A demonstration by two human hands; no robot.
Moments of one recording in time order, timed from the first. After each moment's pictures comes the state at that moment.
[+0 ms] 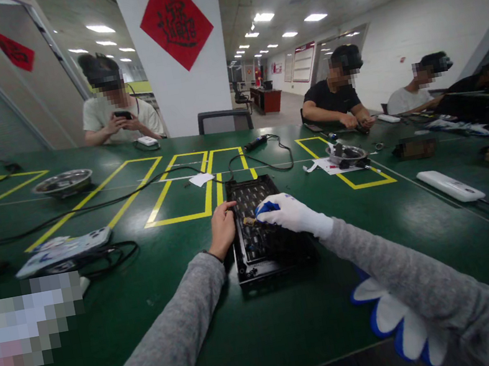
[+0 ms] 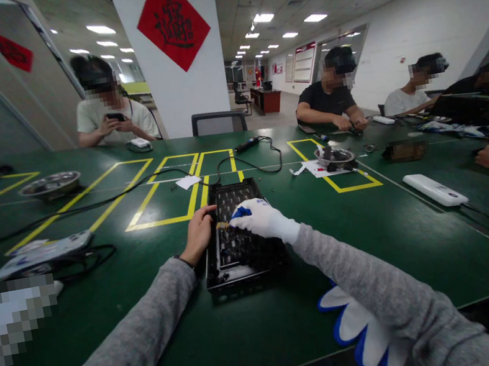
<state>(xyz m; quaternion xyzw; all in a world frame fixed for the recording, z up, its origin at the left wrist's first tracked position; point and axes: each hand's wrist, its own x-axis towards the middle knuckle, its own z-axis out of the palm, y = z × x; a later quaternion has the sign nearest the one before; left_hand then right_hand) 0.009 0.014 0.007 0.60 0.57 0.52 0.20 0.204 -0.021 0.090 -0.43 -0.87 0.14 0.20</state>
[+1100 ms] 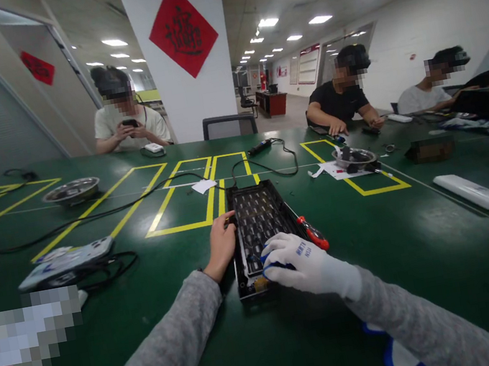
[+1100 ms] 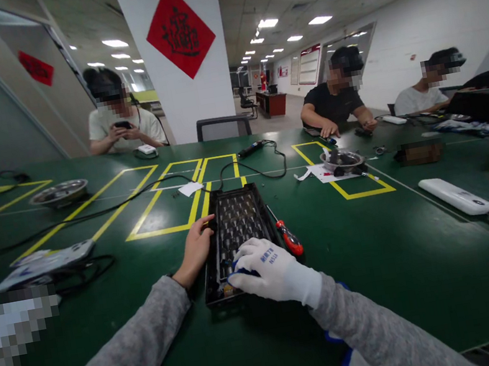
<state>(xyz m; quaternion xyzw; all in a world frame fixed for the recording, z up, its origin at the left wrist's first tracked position) 0.006 0.010 0.003 0.61 0.59 0.50 0.20 0.219 -0.085 0.087 -0.29 -0.92 0.15 0.20</state>
